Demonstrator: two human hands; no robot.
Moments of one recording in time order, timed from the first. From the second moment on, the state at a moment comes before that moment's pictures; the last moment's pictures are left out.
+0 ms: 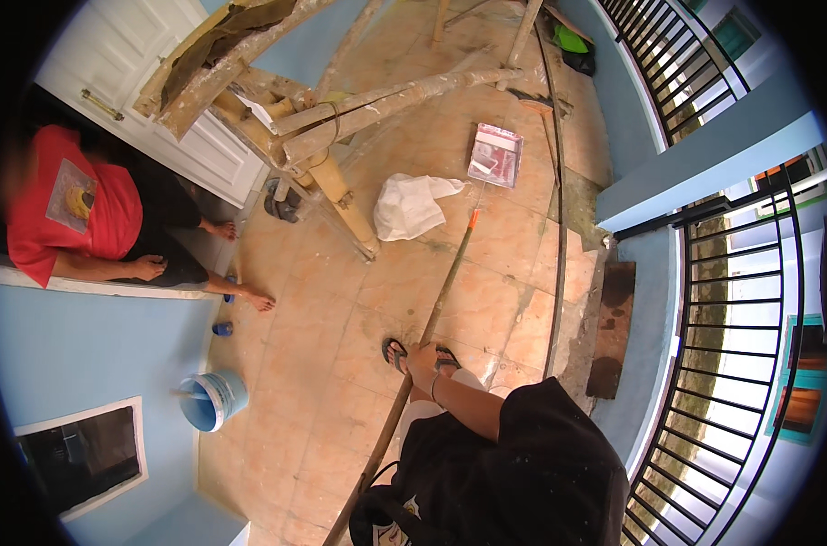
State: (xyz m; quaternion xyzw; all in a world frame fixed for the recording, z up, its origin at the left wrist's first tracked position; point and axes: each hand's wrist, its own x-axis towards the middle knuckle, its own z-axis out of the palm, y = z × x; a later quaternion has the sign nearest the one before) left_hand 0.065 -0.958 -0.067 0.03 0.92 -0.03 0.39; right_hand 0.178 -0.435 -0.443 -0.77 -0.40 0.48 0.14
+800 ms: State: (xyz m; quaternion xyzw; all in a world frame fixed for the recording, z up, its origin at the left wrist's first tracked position) left_hand 0.182 -0.954 -0.114 0.23 0.92 0.05 0.32; right_hand 0.265 -0.401 -0.496 -0.76 -0.29 0.57 0.10
